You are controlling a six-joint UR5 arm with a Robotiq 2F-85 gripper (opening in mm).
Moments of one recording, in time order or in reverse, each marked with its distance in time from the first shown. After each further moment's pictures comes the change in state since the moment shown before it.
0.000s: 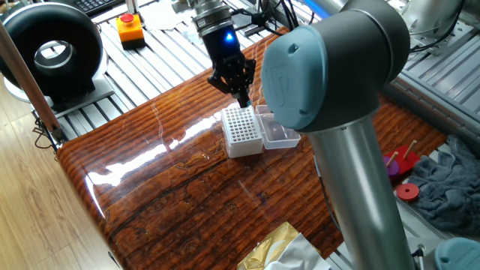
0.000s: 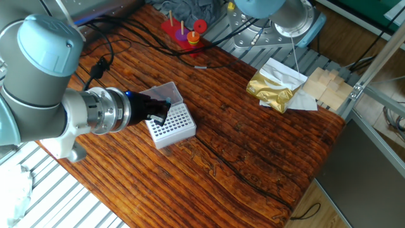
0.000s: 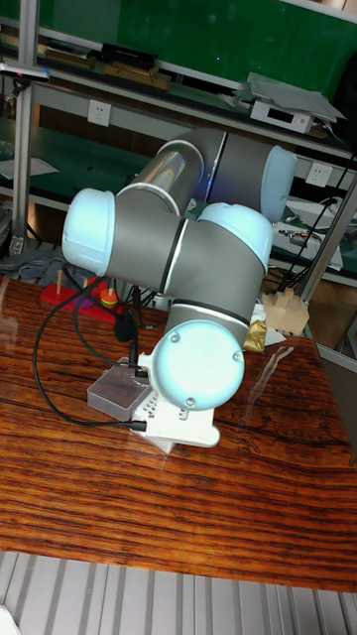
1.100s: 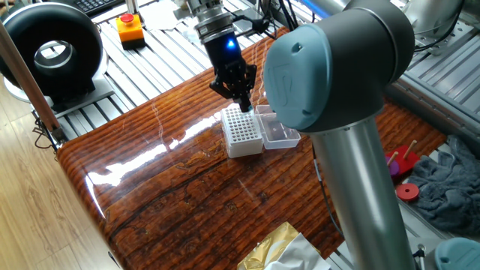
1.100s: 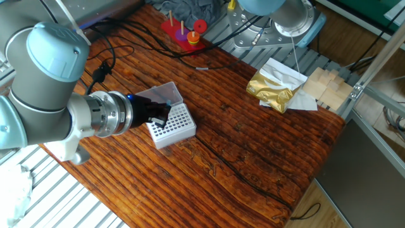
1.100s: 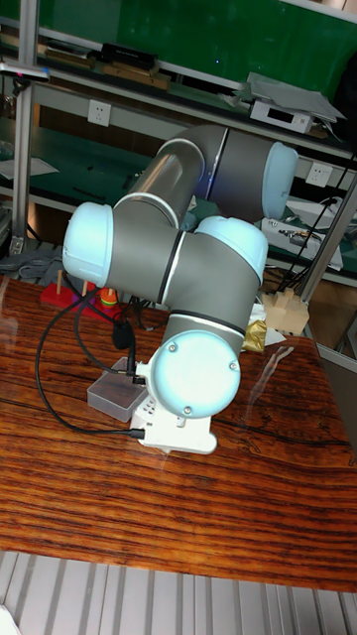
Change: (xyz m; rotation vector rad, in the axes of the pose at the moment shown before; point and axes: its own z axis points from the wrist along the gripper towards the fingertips) arm -0.011 -0.001 0.010 0.003 -0.012 -0.005
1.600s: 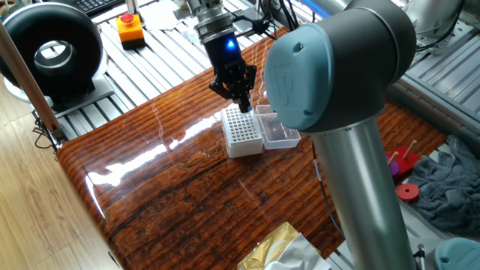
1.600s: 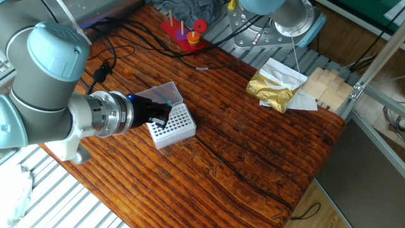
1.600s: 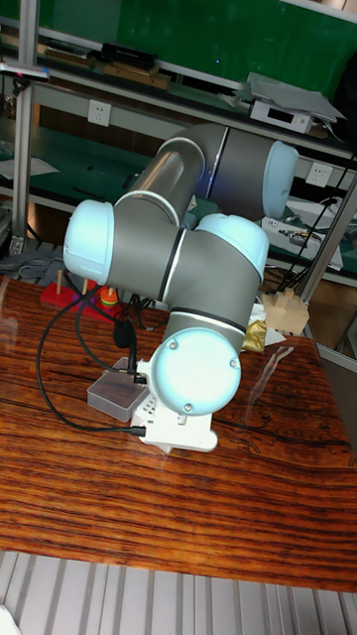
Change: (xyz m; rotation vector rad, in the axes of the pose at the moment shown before) arm 0.006 0.002 0.000 -0.004 0.005 0.003
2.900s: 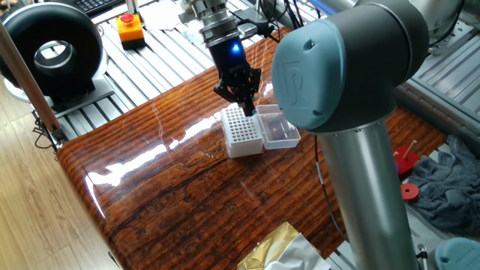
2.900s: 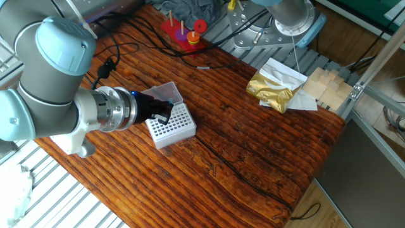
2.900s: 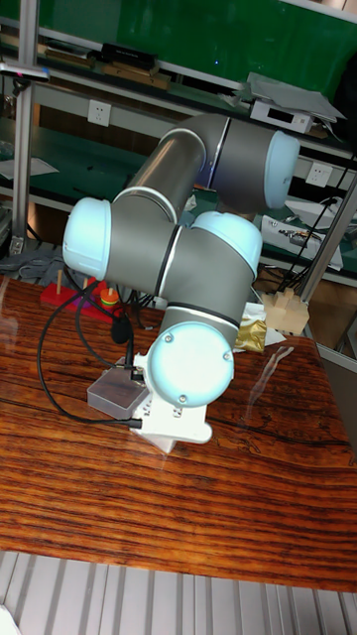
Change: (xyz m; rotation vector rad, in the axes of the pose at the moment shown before) arm 0.004 -0.008 0.014 0.007 0.000 0.000
